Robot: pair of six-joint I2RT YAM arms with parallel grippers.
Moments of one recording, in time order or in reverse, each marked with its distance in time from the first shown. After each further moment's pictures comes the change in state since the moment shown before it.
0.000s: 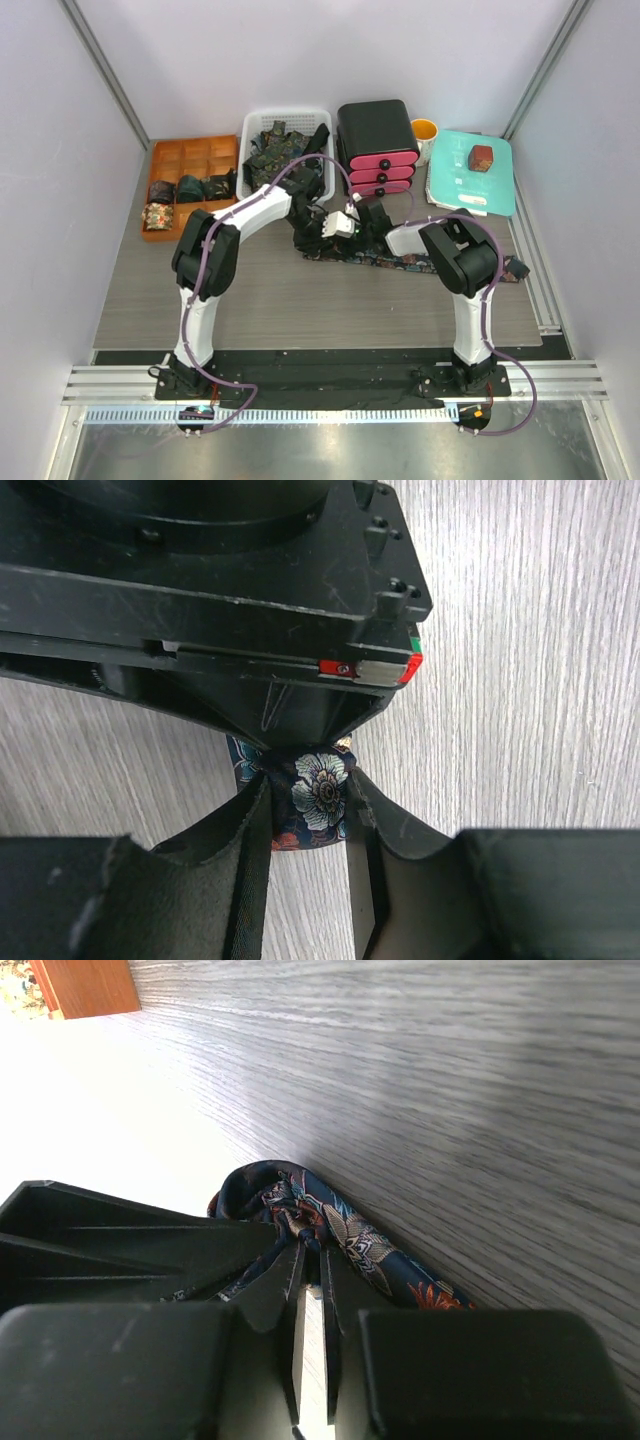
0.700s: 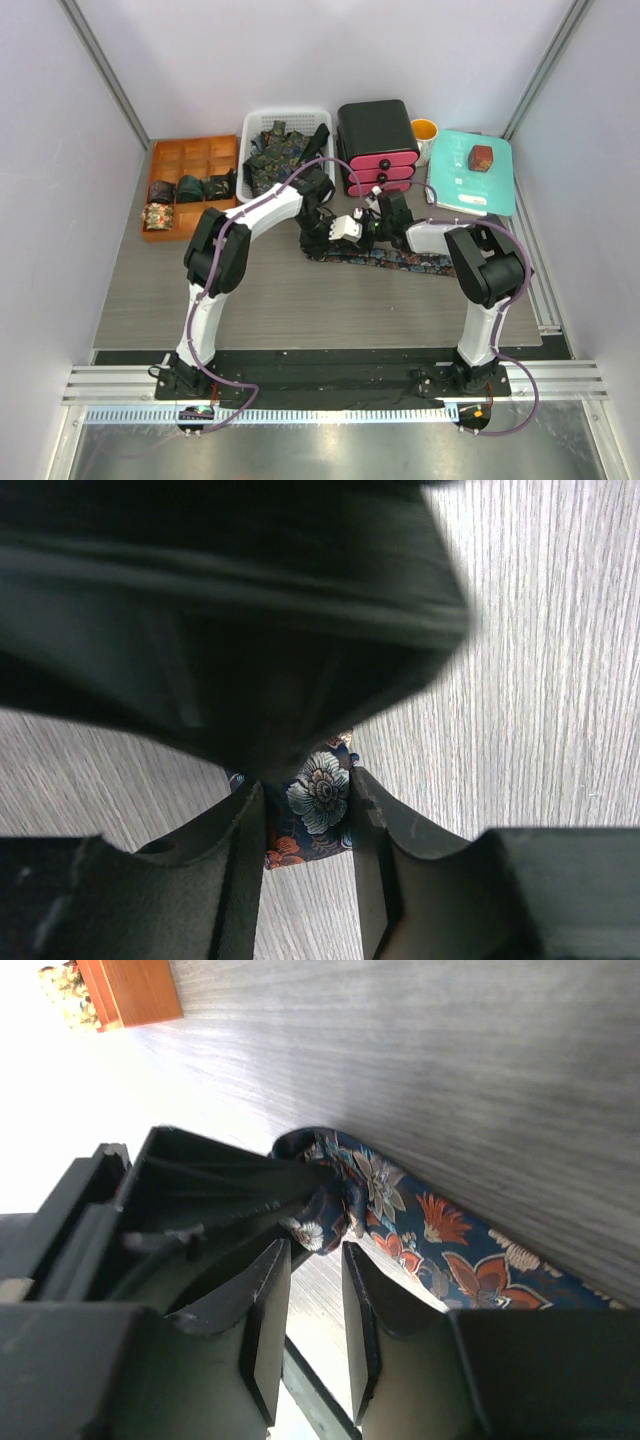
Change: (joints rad) left arm -0.039 0.089 0.116 -0.092 -0.032 0.019; right arm -0.109 -0.152 -0.052 -0.123 -0.069 -0.021
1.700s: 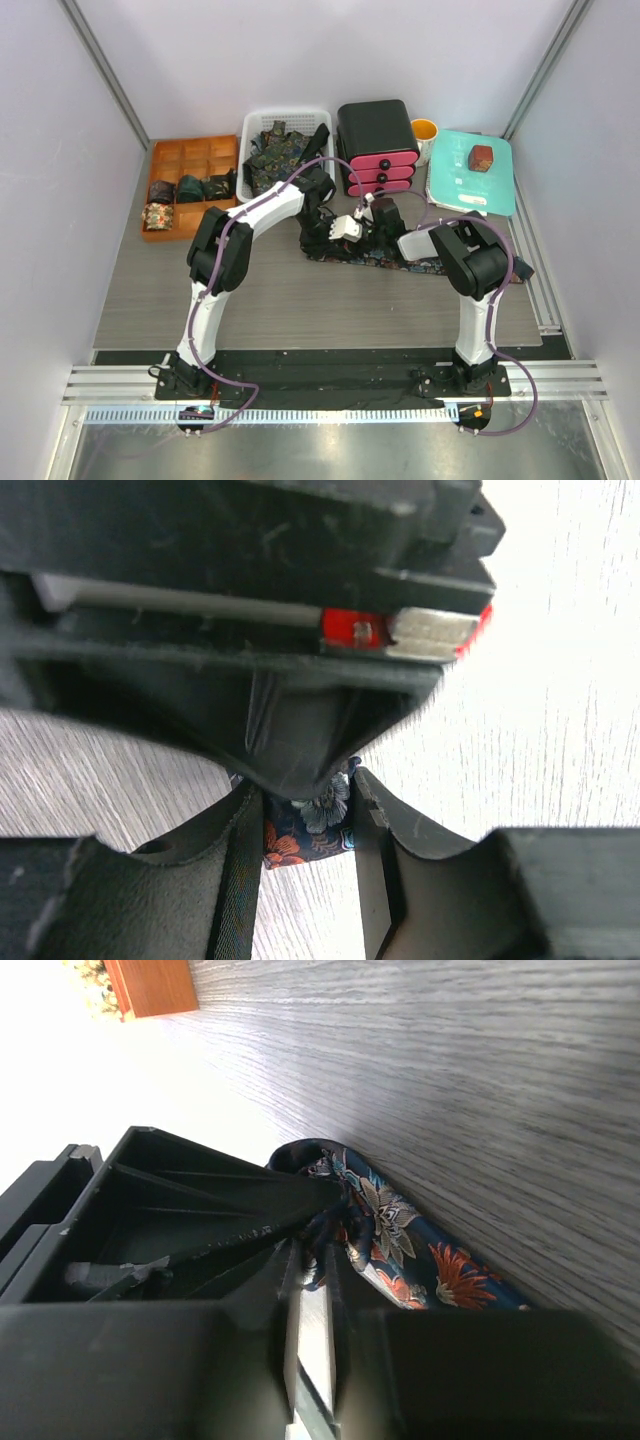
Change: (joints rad) left arm 0.000 0.030 0.045 -0.048 -0.001 0.019; right arm 0.047 0.093 -0.064 0.268 -0.019 0.104
